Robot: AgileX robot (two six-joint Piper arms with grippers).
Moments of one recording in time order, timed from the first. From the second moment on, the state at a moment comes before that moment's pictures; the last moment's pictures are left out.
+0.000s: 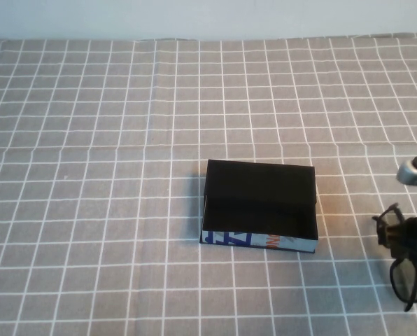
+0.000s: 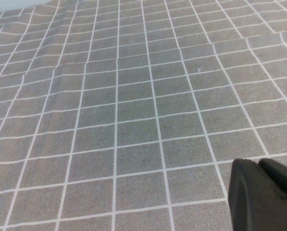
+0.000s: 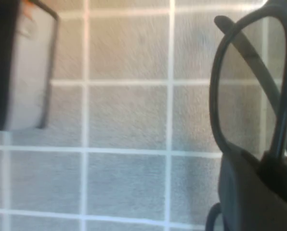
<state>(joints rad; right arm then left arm) 0.14 1.49 -0.72 0.34 0.50 -0.12 -0.06 -0.02 0.02 0.04 0.37 0.08</state>
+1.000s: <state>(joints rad) 0.14 1.04 -0.79 0.41 0.51 -0.16 -0.06 -0.02 0.02 0.04 0.37 0.08</state>
